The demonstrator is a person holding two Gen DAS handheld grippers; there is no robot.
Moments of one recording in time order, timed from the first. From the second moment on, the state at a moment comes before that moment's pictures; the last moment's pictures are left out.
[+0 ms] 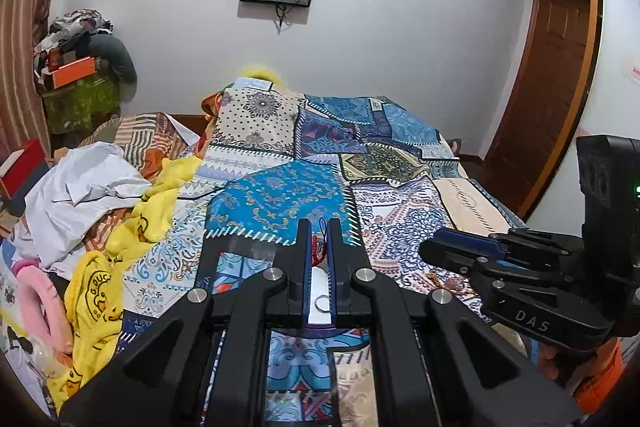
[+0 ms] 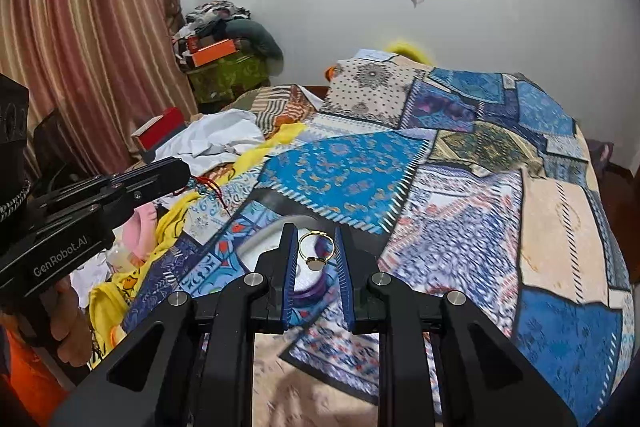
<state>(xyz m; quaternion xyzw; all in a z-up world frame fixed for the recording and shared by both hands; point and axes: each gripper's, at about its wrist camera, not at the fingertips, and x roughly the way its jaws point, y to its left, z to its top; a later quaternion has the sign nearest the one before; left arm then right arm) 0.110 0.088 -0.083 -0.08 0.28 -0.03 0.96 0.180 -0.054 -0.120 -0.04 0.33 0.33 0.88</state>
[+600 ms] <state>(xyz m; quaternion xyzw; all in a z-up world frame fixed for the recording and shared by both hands) 0.147 0.113 -0.142 -0.11 0.34 -0.06 0.93 0.206 0.001 -0.178 -0.08 0.41 0.35 0.84</state>
